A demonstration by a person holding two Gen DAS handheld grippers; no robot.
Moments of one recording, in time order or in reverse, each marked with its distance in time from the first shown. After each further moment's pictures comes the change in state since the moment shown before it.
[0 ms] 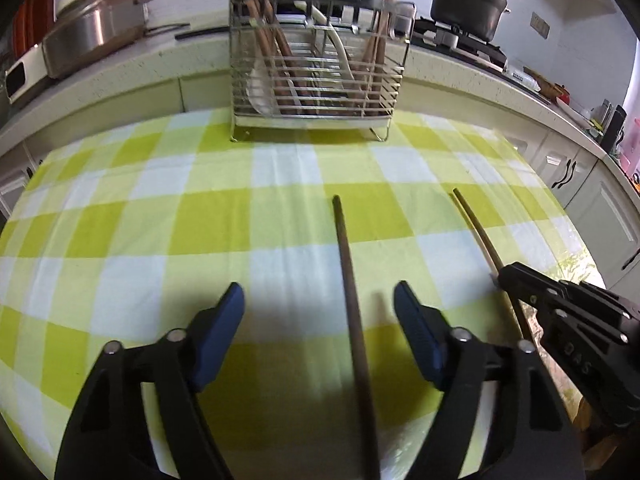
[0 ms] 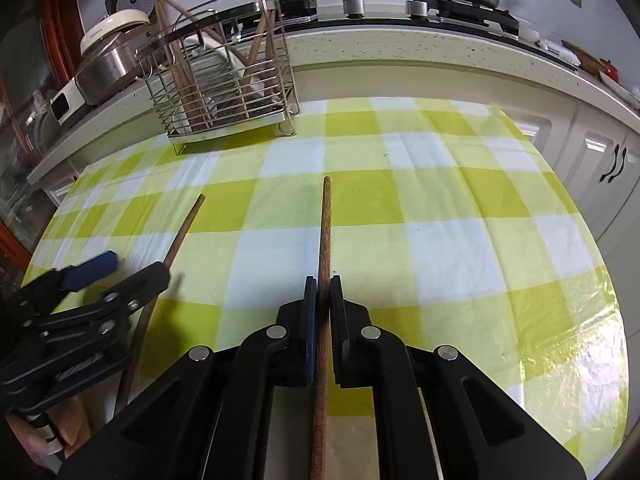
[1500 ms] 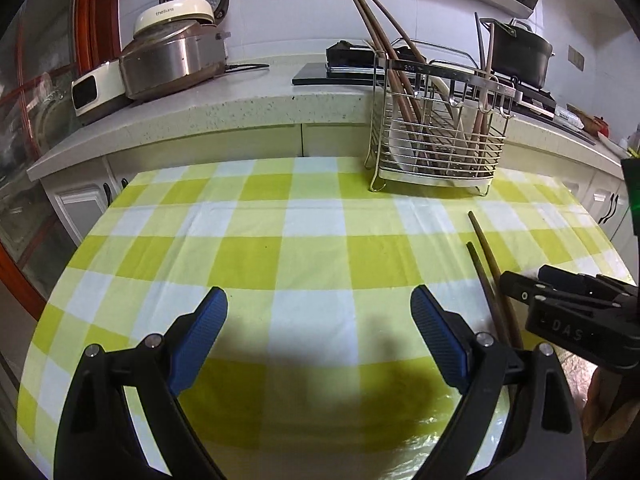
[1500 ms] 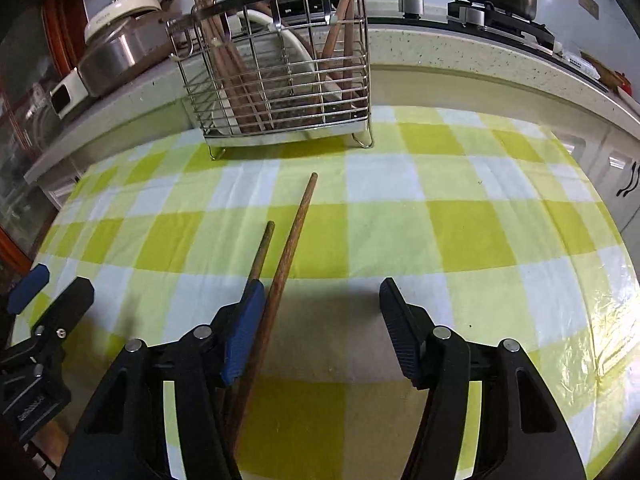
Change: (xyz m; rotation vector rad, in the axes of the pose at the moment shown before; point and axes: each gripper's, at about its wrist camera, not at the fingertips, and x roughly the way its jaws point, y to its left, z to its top) left arm -0.050 0.095 -0.003 -0.043 -0.181 0.191; right arm 0.037 0.077 0.027 -0.024 0.013 -0.017
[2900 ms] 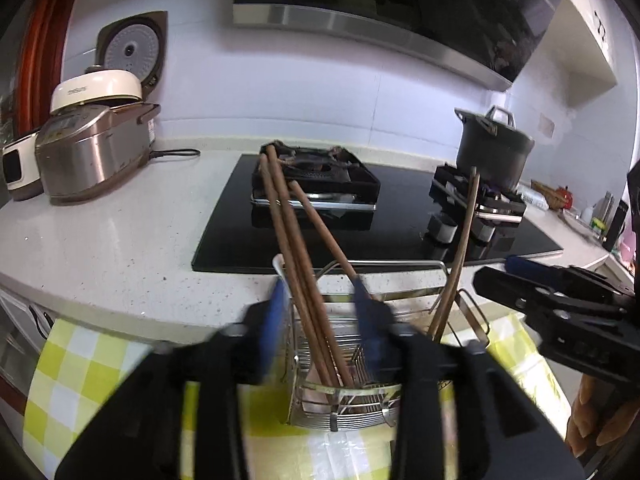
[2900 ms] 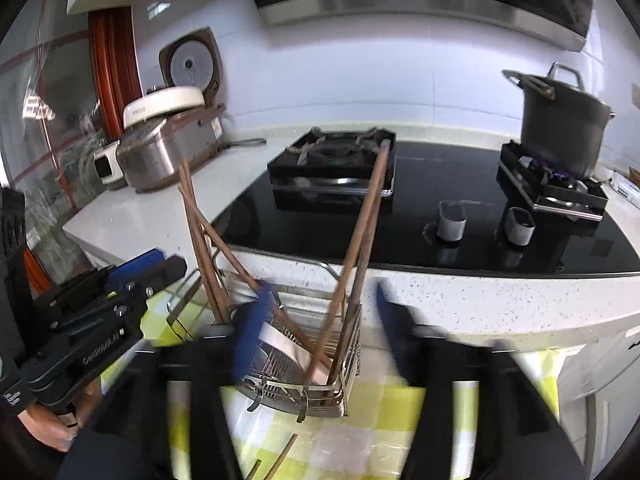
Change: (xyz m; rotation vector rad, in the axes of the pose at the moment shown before) left arm 0.046 -0.046 0.212 -0.030 -0.190 -0.208; right arm -0.051 -0.032 0.211 -0.151 -0.281 0.173
